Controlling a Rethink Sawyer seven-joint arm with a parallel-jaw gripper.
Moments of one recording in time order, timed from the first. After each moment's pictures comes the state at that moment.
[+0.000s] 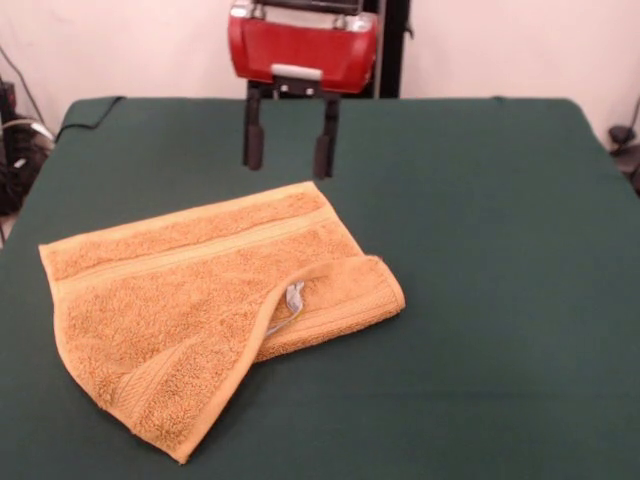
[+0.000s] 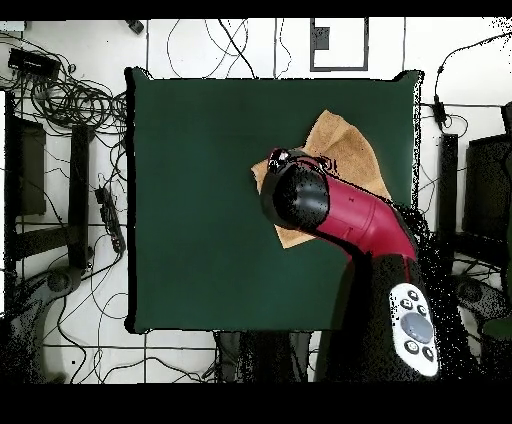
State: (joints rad) arm -0.20 -0.69 -0.08 1.61 0.13 0.34 1.57
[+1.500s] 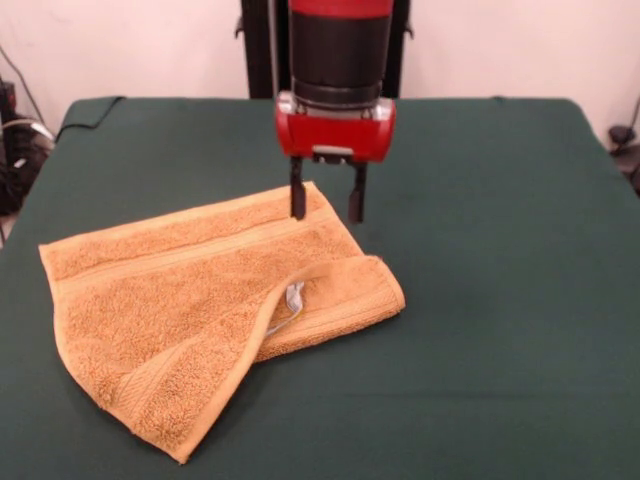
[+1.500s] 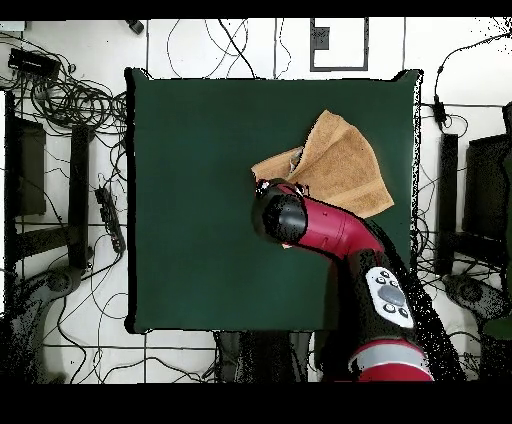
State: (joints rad) arm -0.24 -0.56 0.01 1.70 0.04 0.23 1.57
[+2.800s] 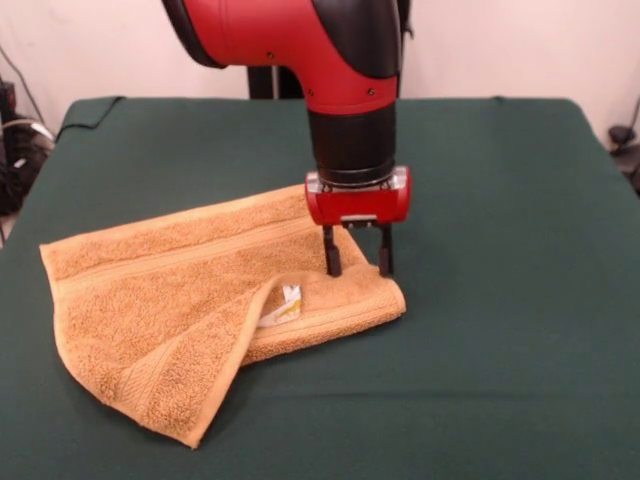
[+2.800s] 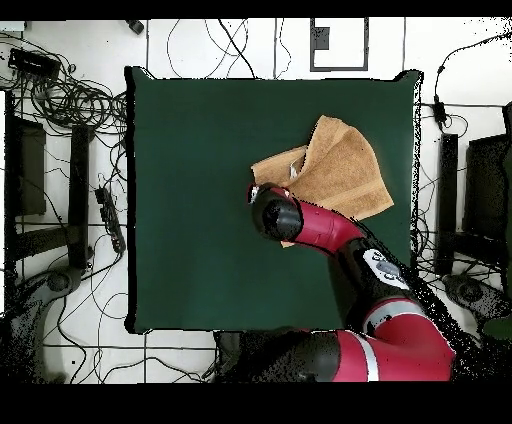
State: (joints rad) arm -0.36 -0.40 0.18 1.68 -0.04 0.14 1.57
